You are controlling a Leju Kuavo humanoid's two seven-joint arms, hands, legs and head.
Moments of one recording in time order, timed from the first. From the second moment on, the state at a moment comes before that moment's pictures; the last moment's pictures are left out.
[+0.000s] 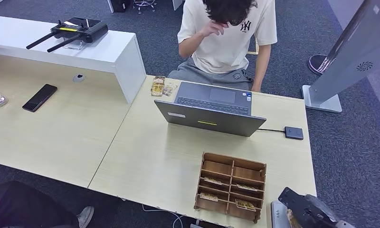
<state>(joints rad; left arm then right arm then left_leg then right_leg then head) 0.01 0.00 0.16 -0.02 0.26 -0.06 -0.04 -0.01 -0.64 0.48 -1.52 0.13 0.13 0.43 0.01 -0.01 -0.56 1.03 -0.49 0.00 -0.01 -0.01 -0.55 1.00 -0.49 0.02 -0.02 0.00</state>
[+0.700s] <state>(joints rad) 0.01 -0.03 0.16 -0.02 0.29 -0.05 -0.04 -0.05 -0.47 0.49 -1.55 0.27 0.04 0.40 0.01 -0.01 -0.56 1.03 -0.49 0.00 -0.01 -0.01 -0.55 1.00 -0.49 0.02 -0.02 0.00</state>
